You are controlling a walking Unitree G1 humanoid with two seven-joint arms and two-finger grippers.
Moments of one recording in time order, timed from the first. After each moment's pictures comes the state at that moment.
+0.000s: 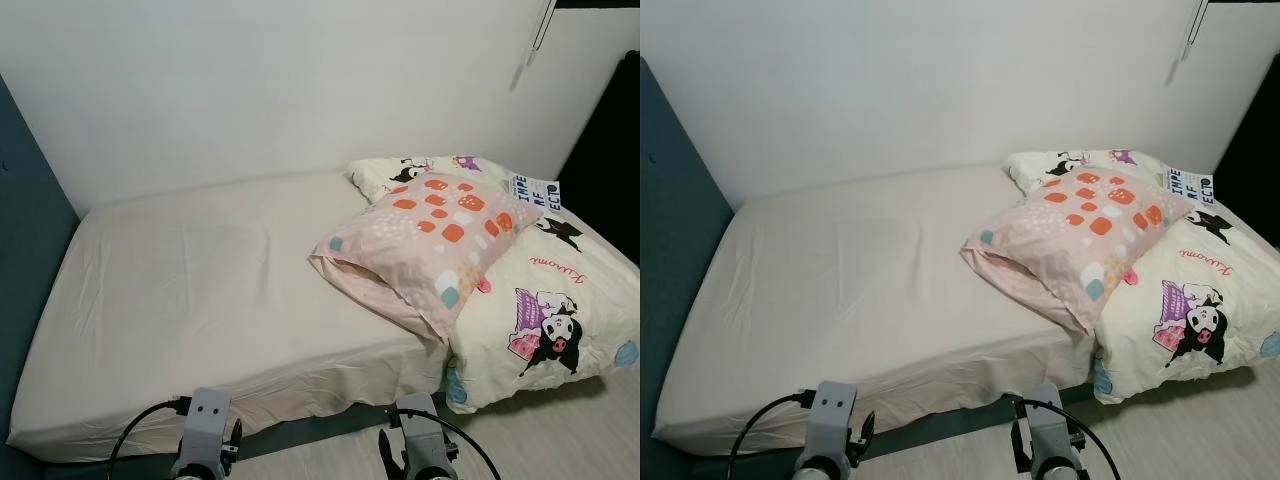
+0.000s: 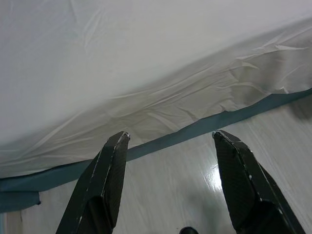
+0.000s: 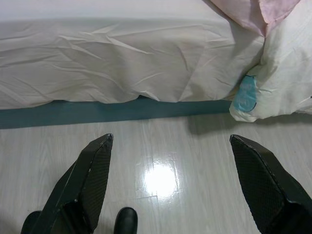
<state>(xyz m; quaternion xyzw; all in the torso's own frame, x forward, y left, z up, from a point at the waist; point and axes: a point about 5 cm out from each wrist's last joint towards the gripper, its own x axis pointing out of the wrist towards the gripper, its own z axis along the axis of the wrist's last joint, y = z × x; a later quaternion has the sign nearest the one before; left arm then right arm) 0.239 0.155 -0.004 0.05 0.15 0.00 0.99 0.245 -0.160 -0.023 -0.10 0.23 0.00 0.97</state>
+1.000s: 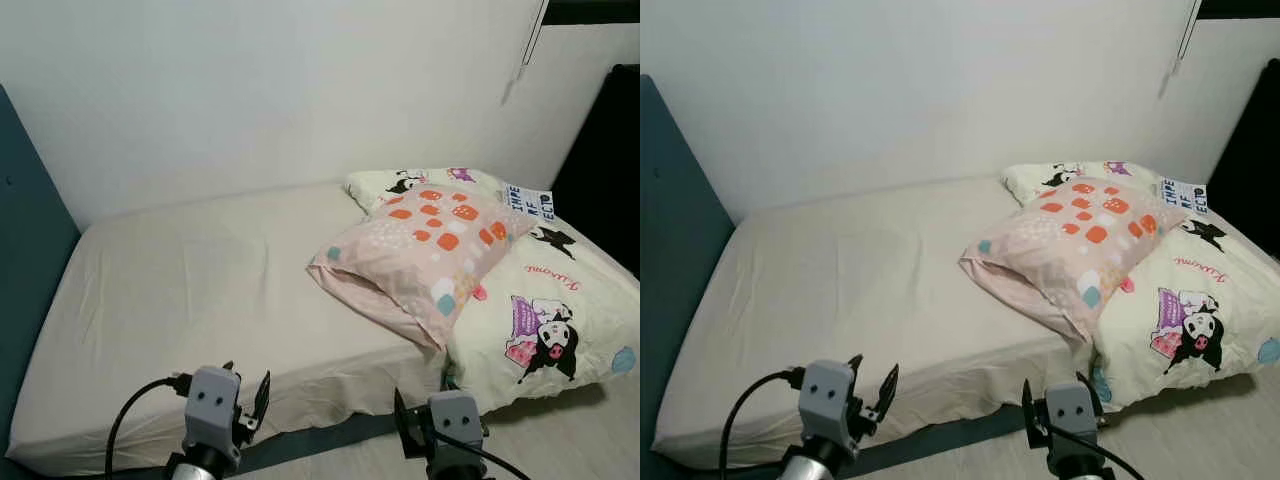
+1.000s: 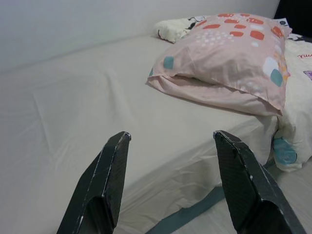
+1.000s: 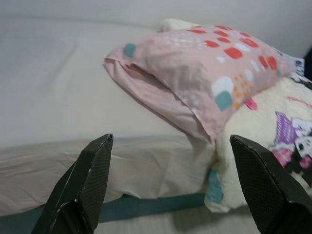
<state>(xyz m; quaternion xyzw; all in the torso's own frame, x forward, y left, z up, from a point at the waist) 0.228 0.129 0.071 0.01 -0.05 -0.10 0.99 0.222 -0.172 0.032 -0.10 0.01 -0.01 1.00</state>
